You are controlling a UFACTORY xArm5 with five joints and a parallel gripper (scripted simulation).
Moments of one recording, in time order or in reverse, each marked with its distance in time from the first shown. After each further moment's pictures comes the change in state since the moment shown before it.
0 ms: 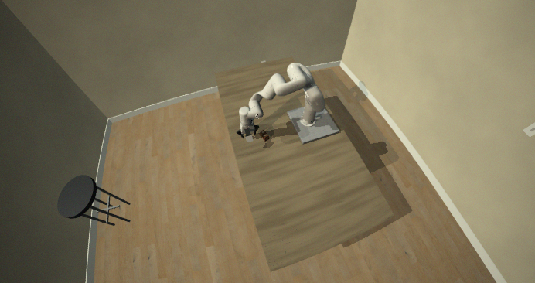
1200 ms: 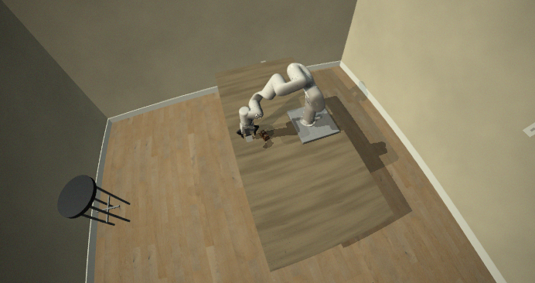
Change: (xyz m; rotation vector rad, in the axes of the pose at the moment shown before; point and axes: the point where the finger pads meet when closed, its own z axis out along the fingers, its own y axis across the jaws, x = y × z) arm 0.000 0.000 0.000 0.000 0.000 0.000
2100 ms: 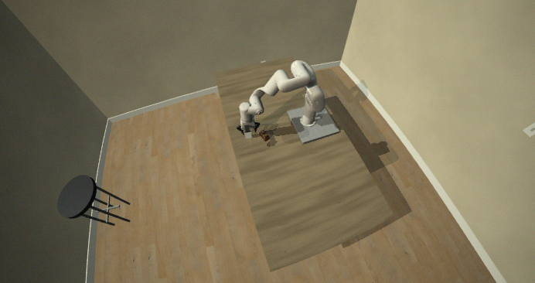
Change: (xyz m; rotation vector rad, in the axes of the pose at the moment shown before) arm -0.006 -0.009 -0.031 0.002 0.000 0.106
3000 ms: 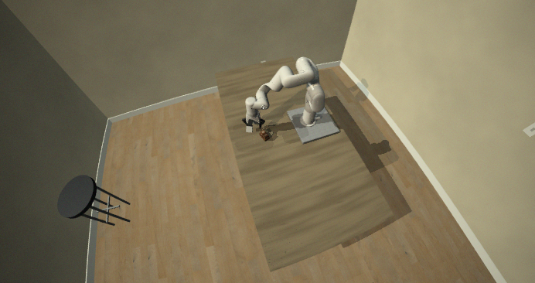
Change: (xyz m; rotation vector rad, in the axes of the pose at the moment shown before) arm -0.039 -0.045 0.000 0.000 0.000 0.314
